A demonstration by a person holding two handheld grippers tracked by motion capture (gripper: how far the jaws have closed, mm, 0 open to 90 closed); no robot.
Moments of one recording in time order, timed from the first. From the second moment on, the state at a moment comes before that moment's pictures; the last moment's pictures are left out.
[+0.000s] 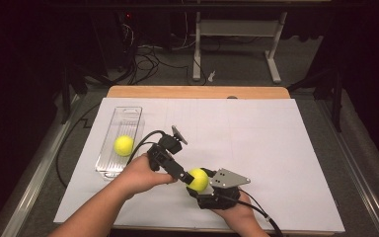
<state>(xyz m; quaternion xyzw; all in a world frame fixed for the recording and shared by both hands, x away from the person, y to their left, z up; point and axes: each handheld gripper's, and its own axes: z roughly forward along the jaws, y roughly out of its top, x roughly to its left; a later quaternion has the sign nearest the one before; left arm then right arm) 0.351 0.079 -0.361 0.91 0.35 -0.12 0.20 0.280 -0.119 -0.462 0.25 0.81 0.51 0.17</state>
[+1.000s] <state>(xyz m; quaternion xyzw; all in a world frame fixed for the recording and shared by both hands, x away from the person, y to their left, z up) 0.358 0.050 -0.373 0.91 0.35 -0.13 0.19 0.279 -0.121 -0.457 0.25 0.80 0.52 0.17</state>
